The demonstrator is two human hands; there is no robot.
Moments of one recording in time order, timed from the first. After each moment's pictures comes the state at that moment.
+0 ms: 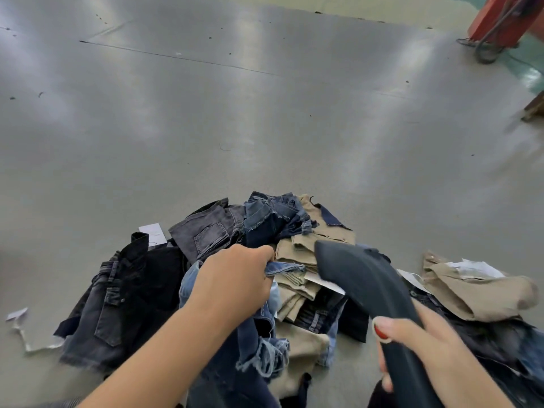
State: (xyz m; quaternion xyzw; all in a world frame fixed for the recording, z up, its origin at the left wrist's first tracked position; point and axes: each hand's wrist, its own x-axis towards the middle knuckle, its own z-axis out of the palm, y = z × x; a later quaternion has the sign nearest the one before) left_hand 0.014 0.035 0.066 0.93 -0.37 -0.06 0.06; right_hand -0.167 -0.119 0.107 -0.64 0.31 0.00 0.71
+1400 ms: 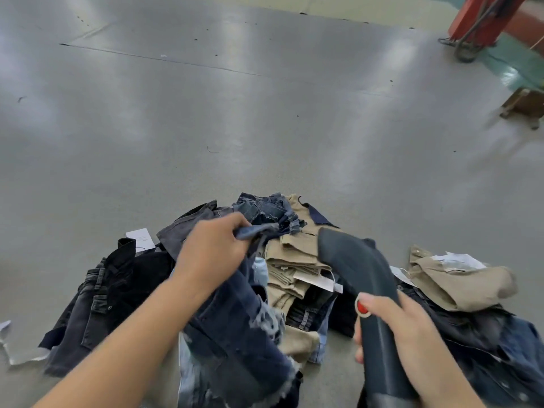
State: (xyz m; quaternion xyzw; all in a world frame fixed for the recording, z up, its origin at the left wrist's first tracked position) left_hand 0.041 0.026 0.070 0.89 -0.31 -0.08 0.34; right_hand -0.168 -0.109 0.103 -0.63 0.40 -0.05 0.67
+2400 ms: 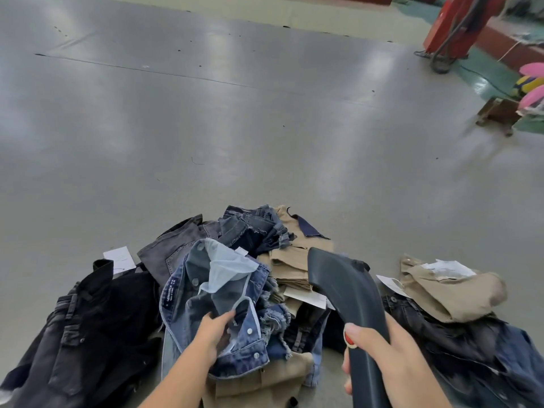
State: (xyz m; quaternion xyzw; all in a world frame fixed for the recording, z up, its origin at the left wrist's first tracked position) left_hand 0.044 0.019 -0.171 0.65 0.24 -0.43 0.58; right_hand -0.159 -0.112 0.079 -0.59 0.43 -0.09 0.68
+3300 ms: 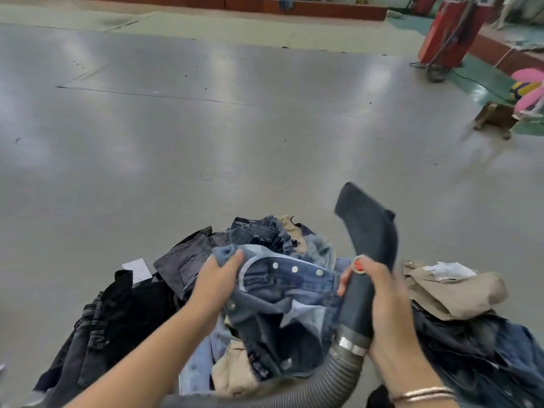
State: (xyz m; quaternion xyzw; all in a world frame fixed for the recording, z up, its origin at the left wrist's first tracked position) left_hand 0.034 0.014 0.048 0.73 0.00 -0.30 0.62; right_hand -0.134 -0.128 0.080 -0.48 0.32 -0.29 0.77
